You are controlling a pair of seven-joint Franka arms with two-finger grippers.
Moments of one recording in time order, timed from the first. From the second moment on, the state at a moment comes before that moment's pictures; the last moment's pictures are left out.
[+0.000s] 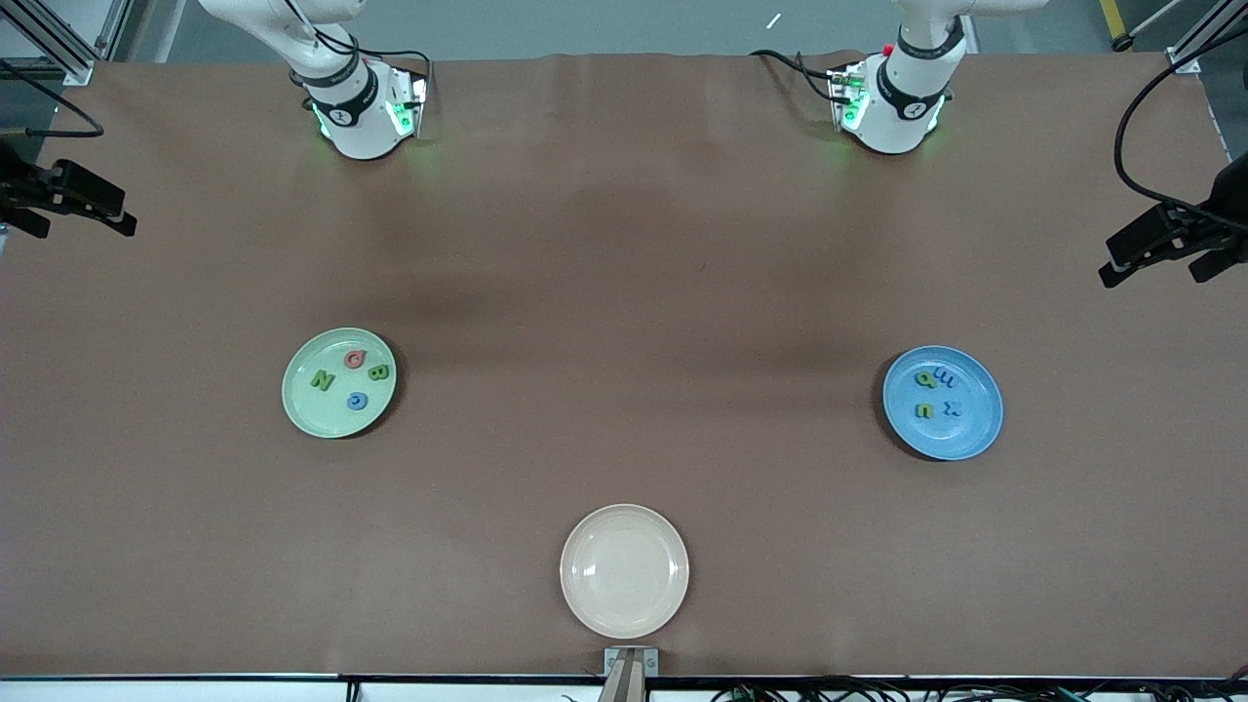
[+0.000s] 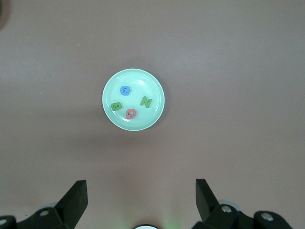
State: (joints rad) left arm -0.08 0.00 0.08 -1.53 -0.03 1.64 -0.07; right arm -0.01 -0.07 -0.06 -1.59 0.01 1.47 -0.07
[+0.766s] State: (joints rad) left arm -0.08 0.00 0.08 -1.53 -0.03 1.62 -0.02; right arm -0.01 -0.07 -0.06 -1.59 0.01 1.47 -0.05
